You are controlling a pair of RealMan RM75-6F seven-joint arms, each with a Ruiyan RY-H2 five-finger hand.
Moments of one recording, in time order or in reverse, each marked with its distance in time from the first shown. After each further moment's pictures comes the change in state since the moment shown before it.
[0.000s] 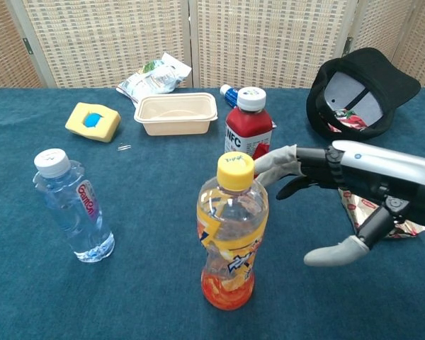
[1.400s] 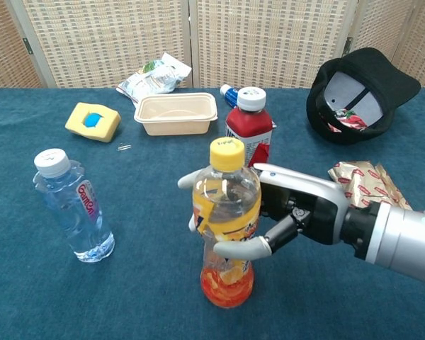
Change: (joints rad) left arm 0.008 0.028 0.009 0.010 -0.015 -0.014 -0.017; right arm 0.155 -0.239 -0.013 0.182 0.078 -0.036 0.311
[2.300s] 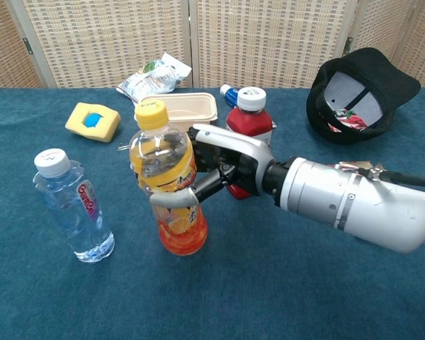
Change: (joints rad) left arm 0.006 0.018 0.002 -0.016 0.016 0.013 0.007; right arm 0.176 -0.151 0.155 0.187 0.068 -0.089 -0.034
